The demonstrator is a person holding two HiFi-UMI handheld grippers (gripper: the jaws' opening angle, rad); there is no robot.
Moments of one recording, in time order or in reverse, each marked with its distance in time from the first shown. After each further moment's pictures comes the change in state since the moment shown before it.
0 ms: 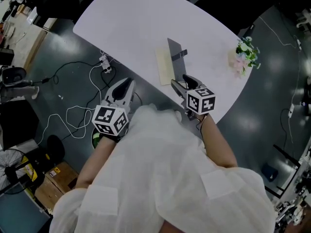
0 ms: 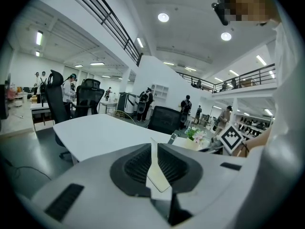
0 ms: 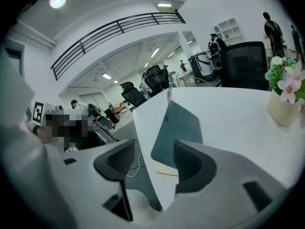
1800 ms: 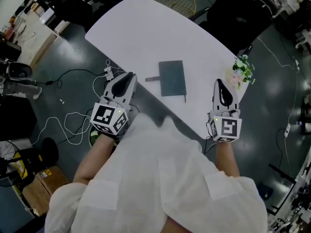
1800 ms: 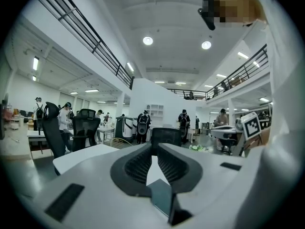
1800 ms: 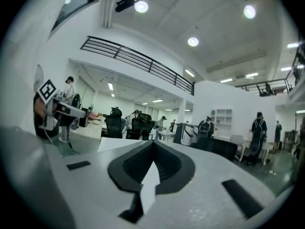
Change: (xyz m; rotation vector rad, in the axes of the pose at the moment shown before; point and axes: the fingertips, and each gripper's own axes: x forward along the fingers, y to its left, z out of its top) left arm -0.029 -0.022 0.095 0.162 -0.271 0.005; right arm -0.190 0.008 0.148 -0.575 -0.575 -0.383
